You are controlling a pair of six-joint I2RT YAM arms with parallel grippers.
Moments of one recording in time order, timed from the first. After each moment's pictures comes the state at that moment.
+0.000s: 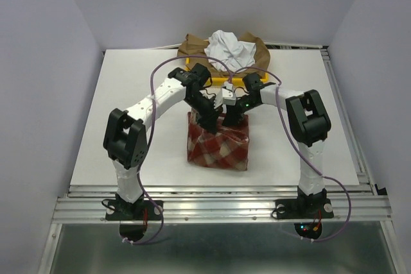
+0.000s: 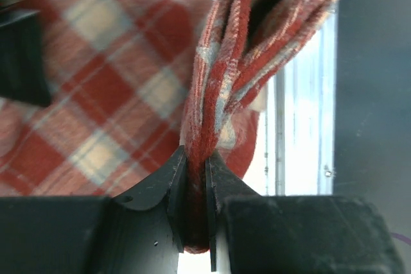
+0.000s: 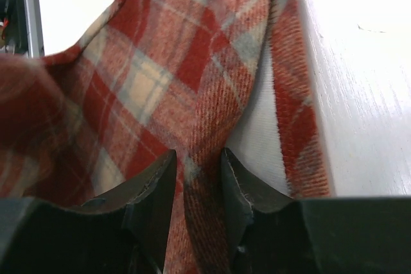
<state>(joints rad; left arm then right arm) -0.63 1.82 1.61 -1.14 0.82 0.76 0.36 2.15 1.46 -0.52 -1.02 -0.42</state>
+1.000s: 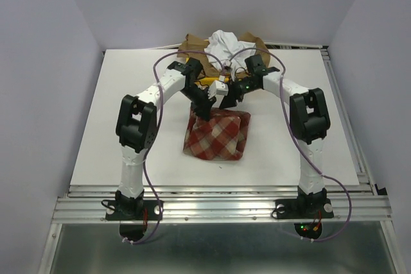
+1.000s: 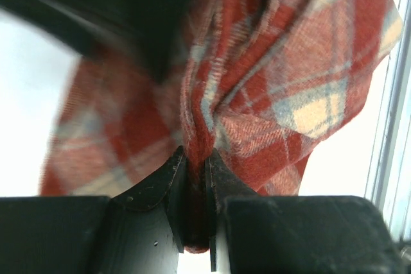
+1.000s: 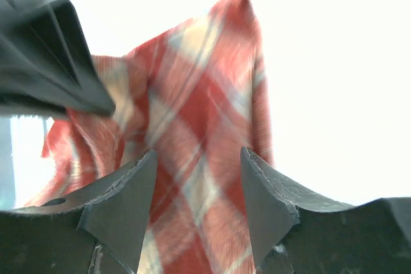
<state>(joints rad) -0.47 2.12 1.85 -1.11 0.75 0.86 0.33 2.19 1.66 -0.58 -1.02 -0.36</state>
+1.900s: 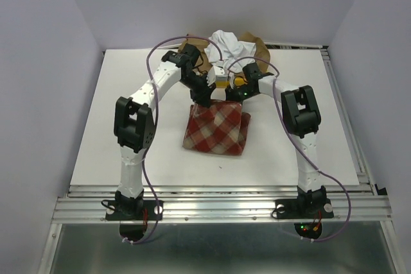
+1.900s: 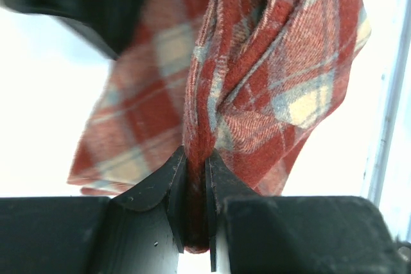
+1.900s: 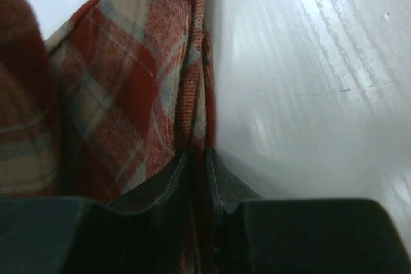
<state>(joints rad) -0.45 2.07 1.93 -1.15 0.73 0.83 0.31 2.35 1.77 -0.59 -0.97 -0.44</state>
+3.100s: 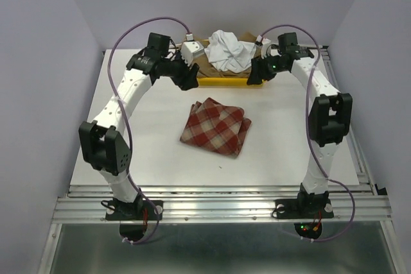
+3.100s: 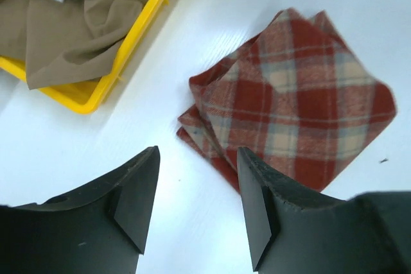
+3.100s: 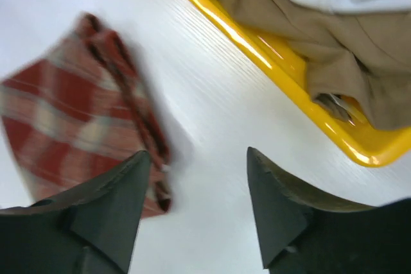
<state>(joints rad) -0.33 1.77 1.76 -0.79 0.57 0.49 0.12 2.13 1.89 -0.75 -0.64 -0.31</state>
